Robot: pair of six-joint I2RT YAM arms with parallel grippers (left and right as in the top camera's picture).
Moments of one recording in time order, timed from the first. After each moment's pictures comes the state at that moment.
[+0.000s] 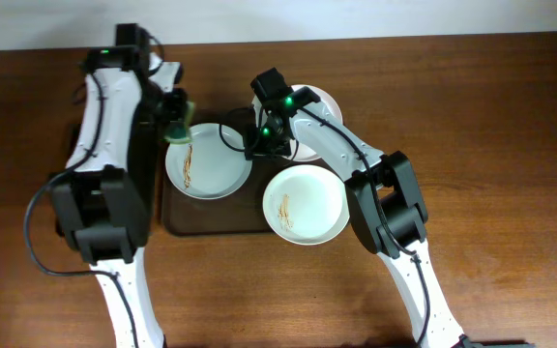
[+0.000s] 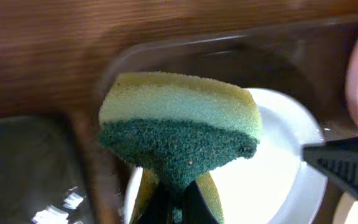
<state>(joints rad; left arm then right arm) 0.00 2.30 2.14 -1.22 0.20 0.11 0.51 2.49 2.10 -0.87 -0.45 0.46</state>
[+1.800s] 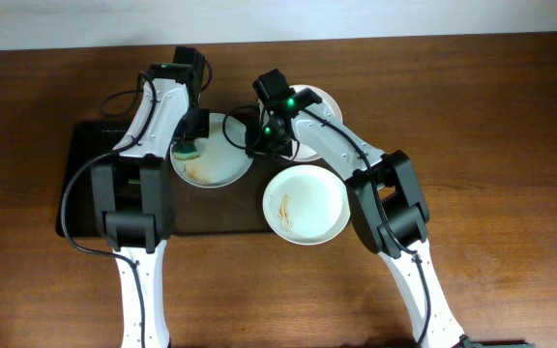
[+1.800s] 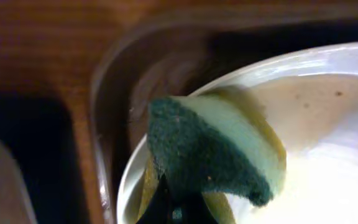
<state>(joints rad) -0.13 2.42 2.07 -1.15 -0.21 -0.12 0.51 2.49 2.07 -0.83 -0.41 0.56</state>
